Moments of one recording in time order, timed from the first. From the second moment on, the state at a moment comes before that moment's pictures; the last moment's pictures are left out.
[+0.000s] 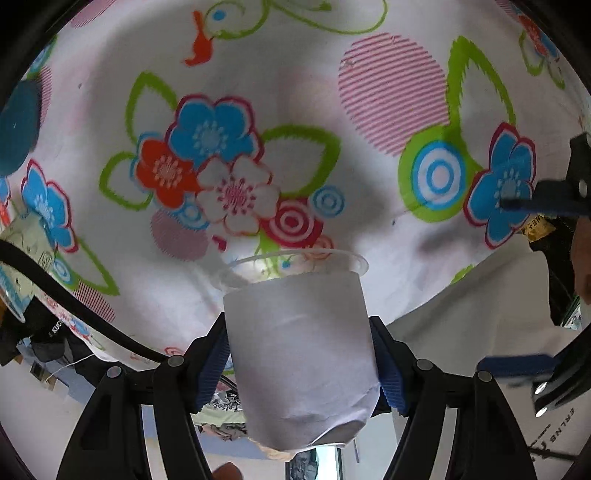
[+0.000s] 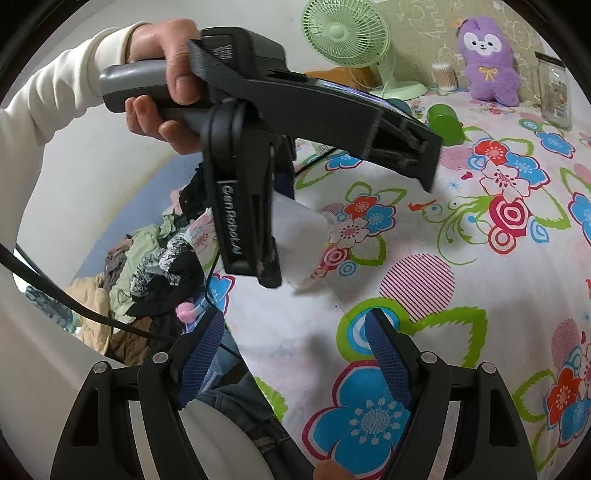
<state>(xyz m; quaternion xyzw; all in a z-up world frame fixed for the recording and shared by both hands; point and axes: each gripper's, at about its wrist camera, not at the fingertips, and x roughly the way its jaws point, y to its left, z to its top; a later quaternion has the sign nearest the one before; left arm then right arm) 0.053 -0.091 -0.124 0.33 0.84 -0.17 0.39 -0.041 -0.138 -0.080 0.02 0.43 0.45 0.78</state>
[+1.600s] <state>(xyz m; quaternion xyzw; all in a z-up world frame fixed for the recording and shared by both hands) 0.040 -0.008 -0.013 0.08 0.71 -0.23 0.66 -0.050 -0.114 -0.012 -0.07 0.34 0.29 0.89</state>
